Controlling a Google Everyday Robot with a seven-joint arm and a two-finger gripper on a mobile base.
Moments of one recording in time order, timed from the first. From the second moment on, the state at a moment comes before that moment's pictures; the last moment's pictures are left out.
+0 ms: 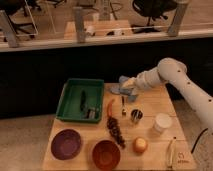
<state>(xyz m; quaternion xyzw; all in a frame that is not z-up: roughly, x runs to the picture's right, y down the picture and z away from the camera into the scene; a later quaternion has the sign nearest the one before) 0.136 0.000 0.769 0.03 -0.34 -0.48 0.81</state>
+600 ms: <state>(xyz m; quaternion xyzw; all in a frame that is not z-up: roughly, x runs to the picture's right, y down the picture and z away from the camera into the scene) 0.125 0.001 0.767 0.03 -0.34 -0.50 0.79</state>
